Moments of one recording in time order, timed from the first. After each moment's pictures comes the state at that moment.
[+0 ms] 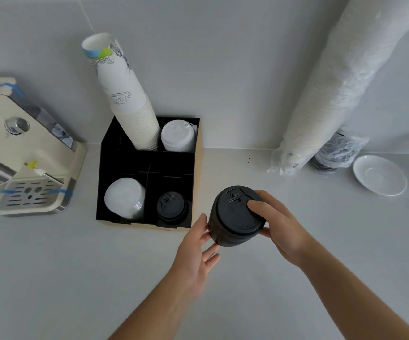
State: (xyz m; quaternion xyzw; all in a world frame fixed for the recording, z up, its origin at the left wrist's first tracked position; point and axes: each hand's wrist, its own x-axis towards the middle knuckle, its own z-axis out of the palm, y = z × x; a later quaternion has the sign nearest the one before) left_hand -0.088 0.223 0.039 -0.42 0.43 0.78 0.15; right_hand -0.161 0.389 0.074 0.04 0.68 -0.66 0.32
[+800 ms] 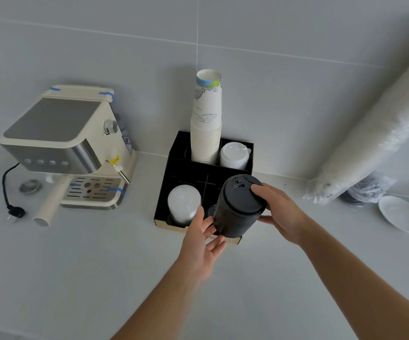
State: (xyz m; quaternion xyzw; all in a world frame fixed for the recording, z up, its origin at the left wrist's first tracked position) left_hand -0.053 0.095 0.062 -0.38 0.34 0.86 0.09; right_hand -0.148 0.248 0.121 -0.01 0.74 -0.60 0.30
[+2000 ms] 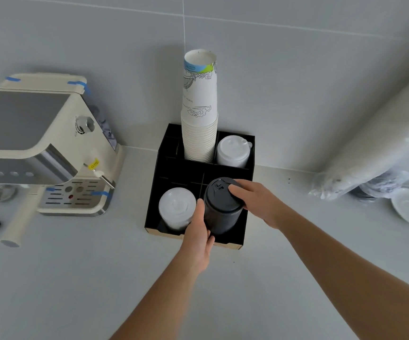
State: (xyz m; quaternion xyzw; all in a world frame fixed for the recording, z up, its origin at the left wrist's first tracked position) left_hand -0.117 0.080 0.022 -0.40 0.40 0.82 0.10; right_hand -0.217 0.207 0.061 -0.06 0.79 -0.52 0.31
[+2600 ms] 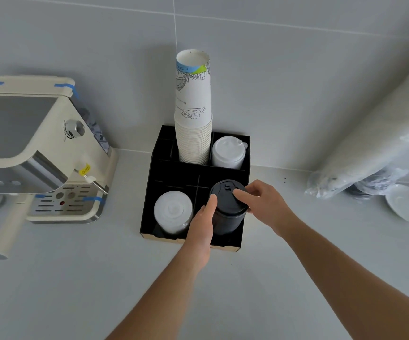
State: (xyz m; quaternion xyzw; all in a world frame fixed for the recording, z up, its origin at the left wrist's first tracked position) left_hand -0.138 0.083 0.018 -0.33 0.52 0.77 0.14; right_hand -0.216 0.224 0.053 0.01 0.86 -0.46 0.22
